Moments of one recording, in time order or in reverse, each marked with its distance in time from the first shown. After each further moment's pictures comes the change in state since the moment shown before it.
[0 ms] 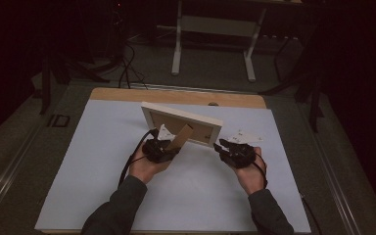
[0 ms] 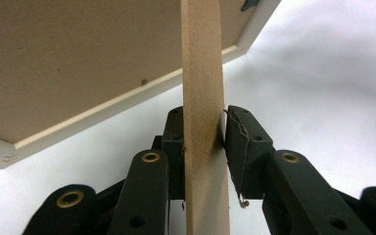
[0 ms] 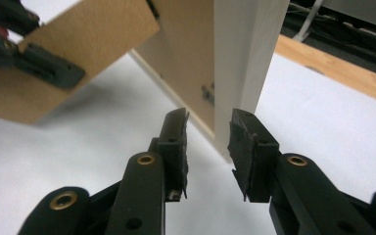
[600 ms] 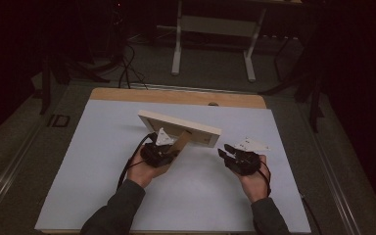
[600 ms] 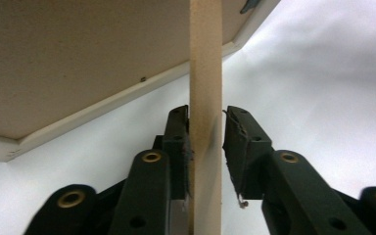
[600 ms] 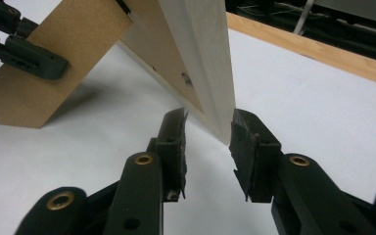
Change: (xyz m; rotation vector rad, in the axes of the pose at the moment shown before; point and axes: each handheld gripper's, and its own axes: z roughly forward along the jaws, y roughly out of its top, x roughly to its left) left arm -0.006 -0.007 -0.007 -0.012 0.009 0.019; right arm -0.003 -0.023 -0.010 -0.033 -0.009 0.060
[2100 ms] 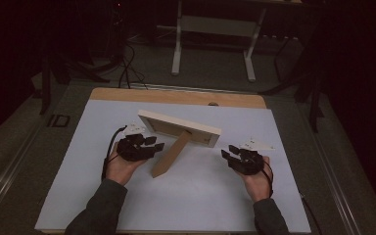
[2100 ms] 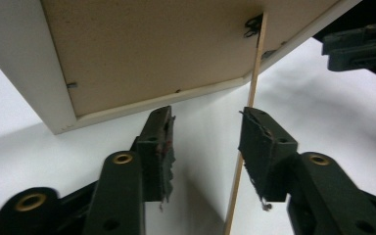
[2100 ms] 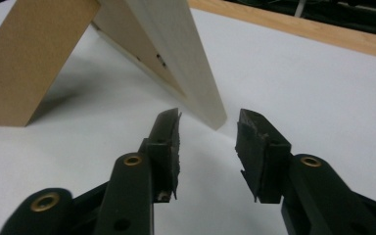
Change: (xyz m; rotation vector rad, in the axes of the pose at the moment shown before) left arm 0.044 -0.016 -0.048 -0.140 -0.073 -0.210; right arm -0.017 -0.012 0.004 0.008 0.003 0.069
